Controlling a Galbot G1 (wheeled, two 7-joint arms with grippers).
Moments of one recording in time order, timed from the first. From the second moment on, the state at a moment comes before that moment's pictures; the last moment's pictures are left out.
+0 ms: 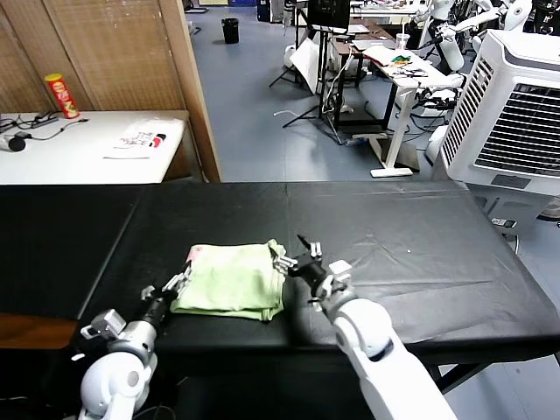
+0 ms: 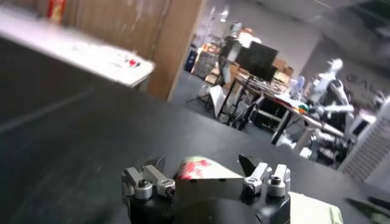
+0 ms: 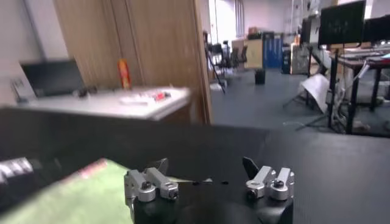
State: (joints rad) left arm 1.37 -1.38 -0.69 -1.91 -0.77 0.34 -0.04; right arm -1.04 1.30 0.16 1.91 0.38 -0.40 -0.03
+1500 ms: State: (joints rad) left arm 1.38 -1.19 -0.79 -1.91 -0.55 0.37 -0.08; right arm -1.26 1.32 0.25 2.06 0.21 -0.39 -0.02
